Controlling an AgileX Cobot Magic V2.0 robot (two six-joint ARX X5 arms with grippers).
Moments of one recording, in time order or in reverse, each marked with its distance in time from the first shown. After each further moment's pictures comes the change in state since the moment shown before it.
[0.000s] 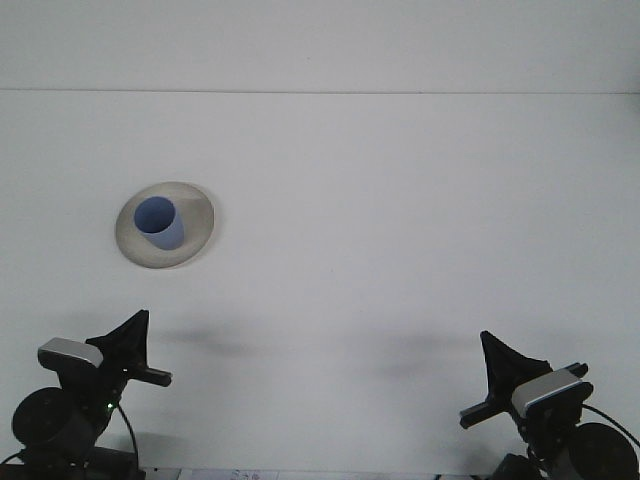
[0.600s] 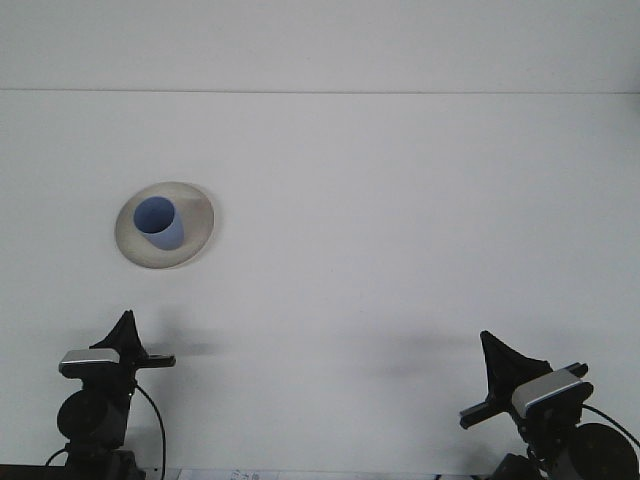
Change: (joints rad) left arm 0.073 -0.159 -0.424 0.333 -0.226 0.087; right arm 0.000 0.000 0.000 0.003 0.000 0.000
